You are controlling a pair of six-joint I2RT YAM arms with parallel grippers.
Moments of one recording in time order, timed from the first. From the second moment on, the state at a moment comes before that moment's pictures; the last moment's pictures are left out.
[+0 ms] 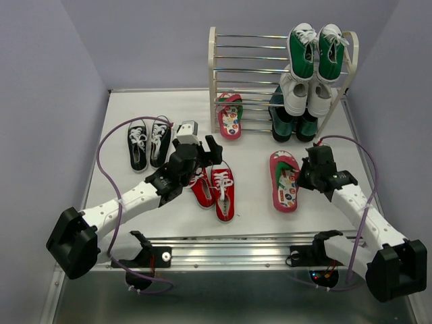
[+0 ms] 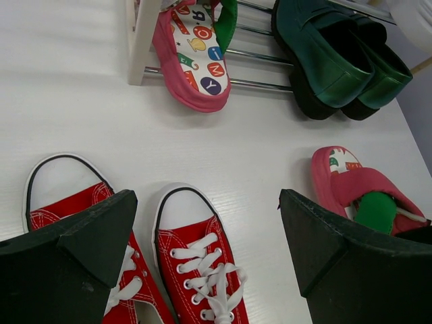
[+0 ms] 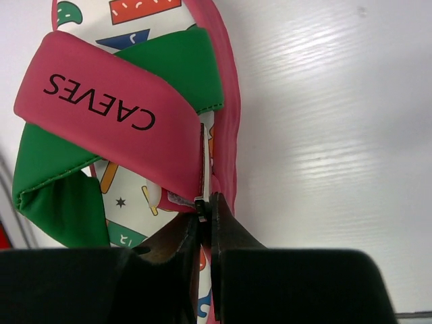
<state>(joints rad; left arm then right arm) -0.78 1.17 0.73 0.16 -0.39 -0.56 0.22 1.01 0.68 -0.59 0.18 0.52</state>
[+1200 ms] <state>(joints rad) -0.74 1.15 0.73 0.15 -0.41 -0.55 0.35 1.43 1.02 -0.22 0.15 0.42</state>
